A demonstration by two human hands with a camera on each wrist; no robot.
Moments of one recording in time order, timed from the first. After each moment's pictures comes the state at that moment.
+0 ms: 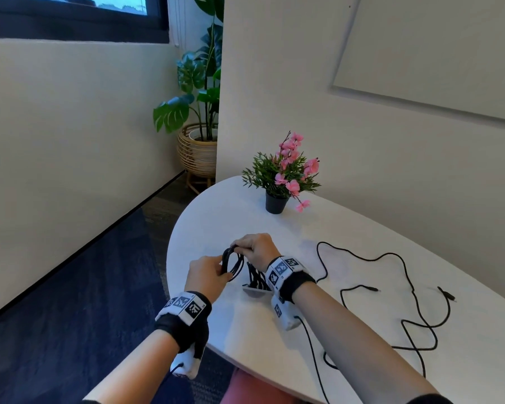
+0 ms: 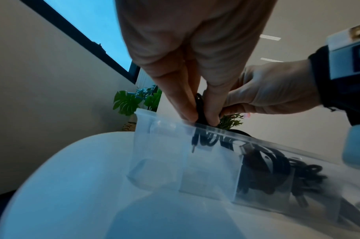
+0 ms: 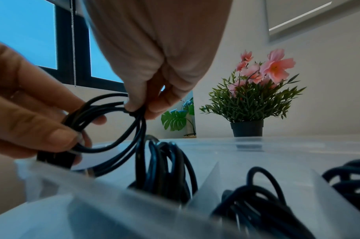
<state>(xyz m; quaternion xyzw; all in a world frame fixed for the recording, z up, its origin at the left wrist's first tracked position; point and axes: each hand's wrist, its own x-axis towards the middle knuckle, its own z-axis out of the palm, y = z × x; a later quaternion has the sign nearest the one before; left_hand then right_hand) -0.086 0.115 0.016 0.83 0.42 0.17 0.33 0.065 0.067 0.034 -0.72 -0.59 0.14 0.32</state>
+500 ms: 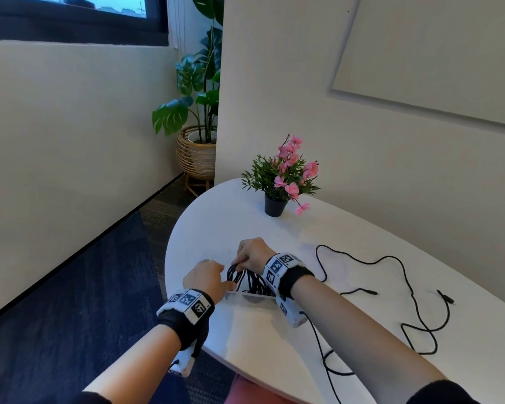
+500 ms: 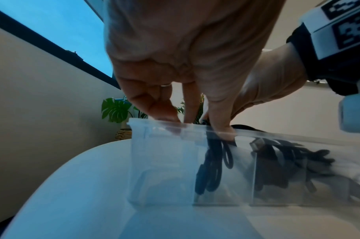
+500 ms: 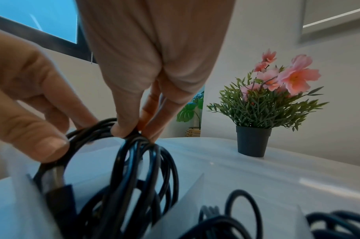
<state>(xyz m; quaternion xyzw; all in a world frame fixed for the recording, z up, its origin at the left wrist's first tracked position) -0.076 0.122 0.010 0.87 0.45 0.03 0.21 0.071 0.079 0.036 -0.76 -0.60 0.21 0.16</state>
